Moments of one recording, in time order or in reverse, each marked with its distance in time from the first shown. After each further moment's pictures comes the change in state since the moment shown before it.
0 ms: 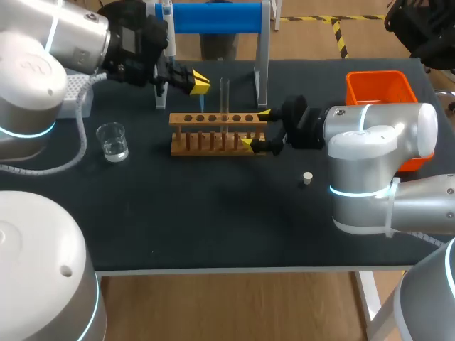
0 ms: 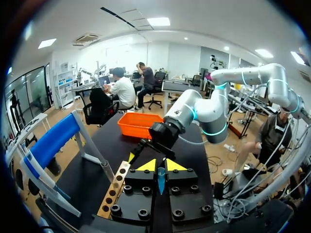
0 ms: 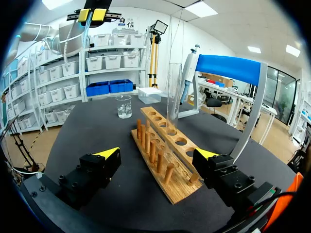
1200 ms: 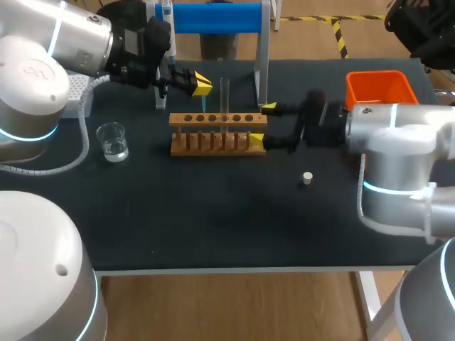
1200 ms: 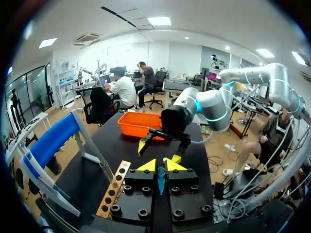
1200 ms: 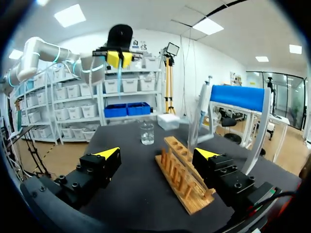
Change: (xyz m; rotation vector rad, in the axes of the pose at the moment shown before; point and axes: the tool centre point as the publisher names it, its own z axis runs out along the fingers) left arm 0.002 0.000 0.003 -0.004 -0.007 -0.002; right arm 0.038 0.058 -0.052 -0.226 0.175 0.000
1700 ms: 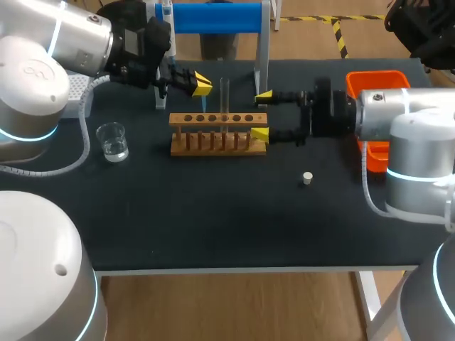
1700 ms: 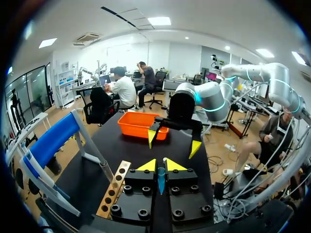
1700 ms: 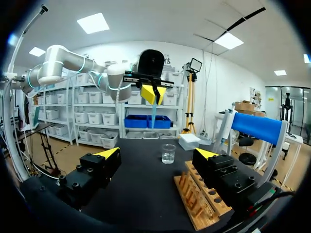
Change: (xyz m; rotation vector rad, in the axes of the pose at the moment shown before) left arm 0.000 0.000 0.000 0.000 0.000 0.000; right arm 0.041 0.053 -0.010 -0.098 0.184 -0.079
